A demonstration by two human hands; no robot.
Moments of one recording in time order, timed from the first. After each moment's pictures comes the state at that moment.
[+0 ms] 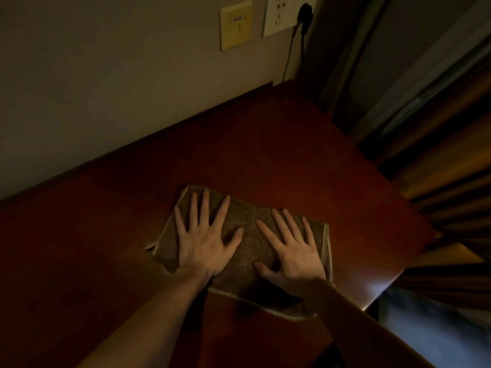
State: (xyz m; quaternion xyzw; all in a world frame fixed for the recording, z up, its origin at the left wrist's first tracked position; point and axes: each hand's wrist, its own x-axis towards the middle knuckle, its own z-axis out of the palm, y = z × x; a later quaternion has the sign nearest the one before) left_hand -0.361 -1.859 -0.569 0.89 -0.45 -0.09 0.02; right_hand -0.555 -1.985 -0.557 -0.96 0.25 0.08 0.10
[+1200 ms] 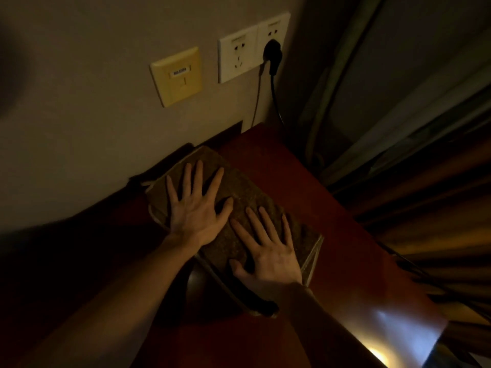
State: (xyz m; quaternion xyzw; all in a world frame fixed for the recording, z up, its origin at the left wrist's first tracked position) left_hand -0.237 -2.111 -0.573 0.87 -0.49 -0.06 0.02; right_hand -0.445 -2.144 -0.560 -0.95 0.29 0.03 0.11
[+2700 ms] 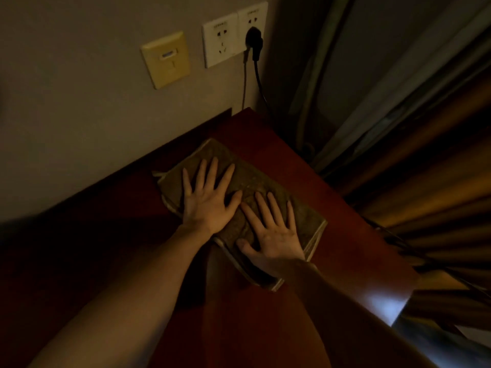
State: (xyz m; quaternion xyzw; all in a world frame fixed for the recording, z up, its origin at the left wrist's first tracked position) left_hand -0.297 -2.084 -0.564 0.85 -0.52 -0.08 0.03; right_hand -0.494 -2.124 -0.555 -0.94 0.32 0.07 0.11
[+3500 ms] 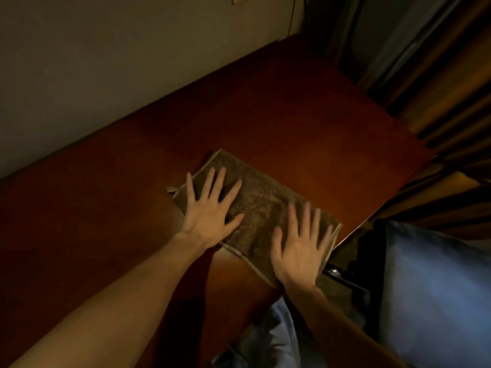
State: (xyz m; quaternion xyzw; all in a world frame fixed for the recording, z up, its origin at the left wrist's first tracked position) left_hand -0.377 -1.722 -0.548 0.79 -0.61 -0.06 -0.07; right_hand -0.596 -1.777 -0.557 -0.83 0.54 -0.03 0.14
